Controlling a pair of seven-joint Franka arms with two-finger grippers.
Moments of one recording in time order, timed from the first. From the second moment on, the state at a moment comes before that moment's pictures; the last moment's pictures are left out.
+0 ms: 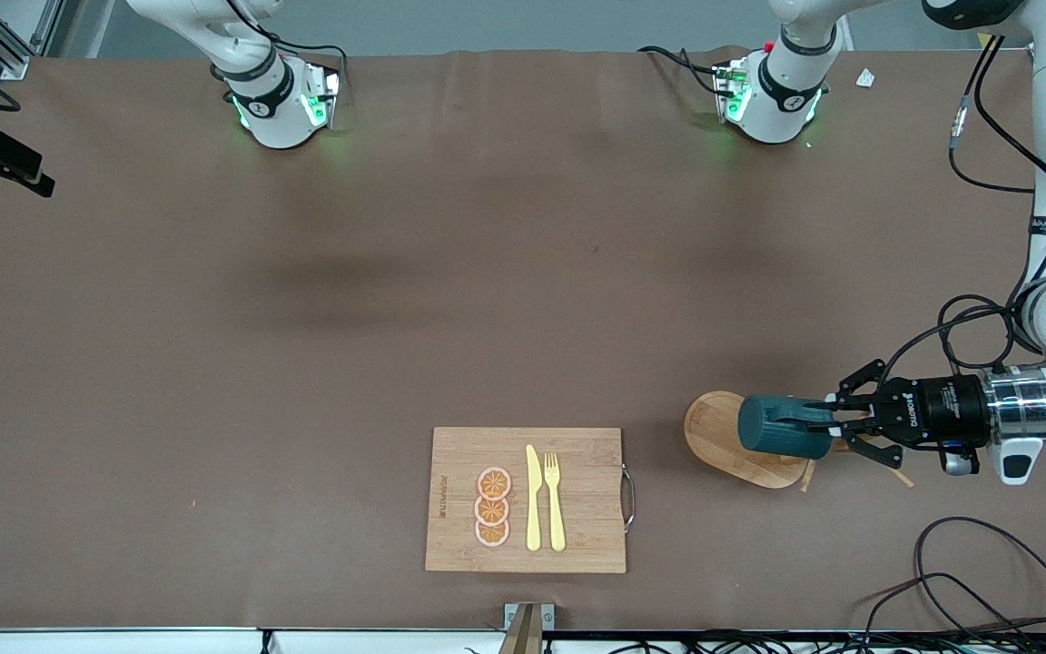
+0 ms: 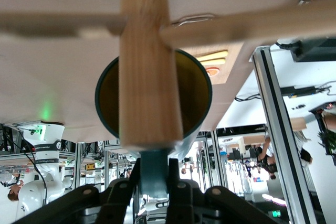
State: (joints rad) left arm 0.33 0.68 -0.31 -1.31 -0.92 1.73 -1.07; right arm 0.00 -0.09 -0.07 -1.55 0.00 1.39 0.01
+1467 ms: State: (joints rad) left arm 0.36 0.72 -0.31 -1.31 -0.93 1.73 -1.02; right arm 0.00 -0.09 -0.06 -1.55 0.00 1.39 0.01
